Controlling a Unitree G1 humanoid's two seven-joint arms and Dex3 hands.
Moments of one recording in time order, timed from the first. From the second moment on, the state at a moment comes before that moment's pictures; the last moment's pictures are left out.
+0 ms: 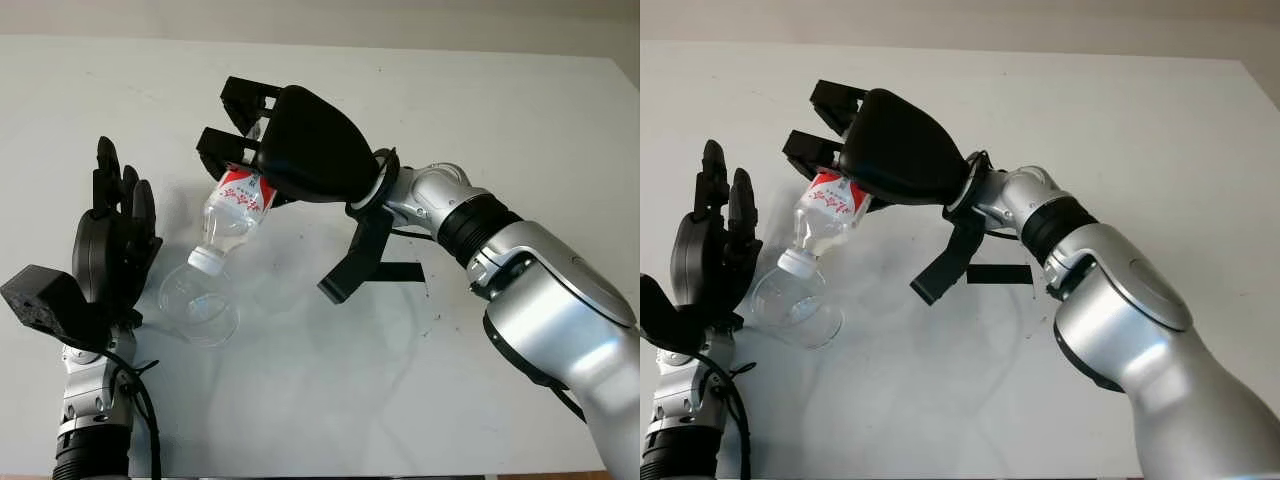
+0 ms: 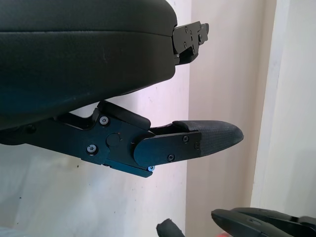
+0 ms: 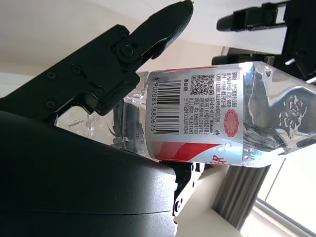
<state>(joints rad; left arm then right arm) -0.26 0.23 0.30 0.25 -0.28 -0.24 -0.19 -1.31 -0.28 0.86 1.09 -1.22 -0.64 -1.17</state>
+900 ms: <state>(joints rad) -0.26 0.23 0.30 0.25 -0.28 -0.24 -0.19 -1.31 -0.27 0.81 1.13 -1.06 -0.71 -1.08</state>
